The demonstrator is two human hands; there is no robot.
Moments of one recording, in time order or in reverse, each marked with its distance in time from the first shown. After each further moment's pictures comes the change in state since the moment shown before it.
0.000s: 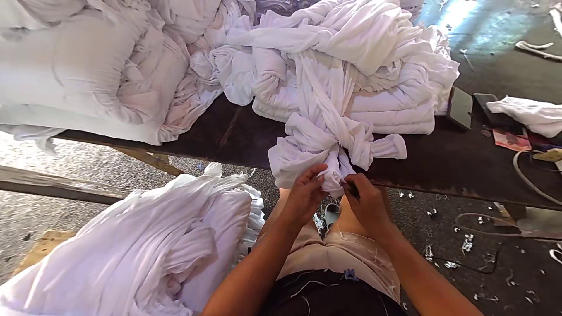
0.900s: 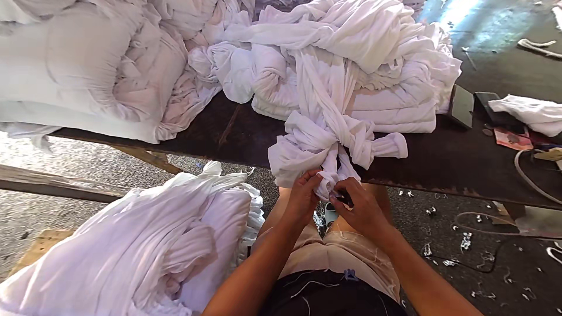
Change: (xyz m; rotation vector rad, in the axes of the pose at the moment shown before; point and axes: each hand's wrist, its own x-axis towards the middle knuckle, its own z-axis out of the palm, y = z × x) left_hand -0.001 -0.003 0.005 0.098 0.216 -0.034; right_hand -0.003 -0.015 -0.005 0.130 -0.206 -0.026
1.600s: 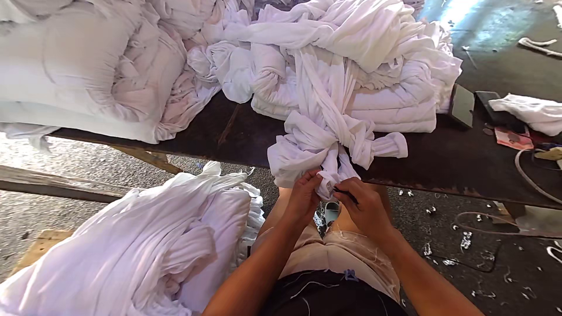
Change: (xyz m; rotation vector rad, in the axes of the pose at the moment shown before) left_hand 0.001 -0.002 -0.001 -0.024 -0.040 -0.015; right_hand 0.002 0.002 -0.002 0.048 0.109 -0.070
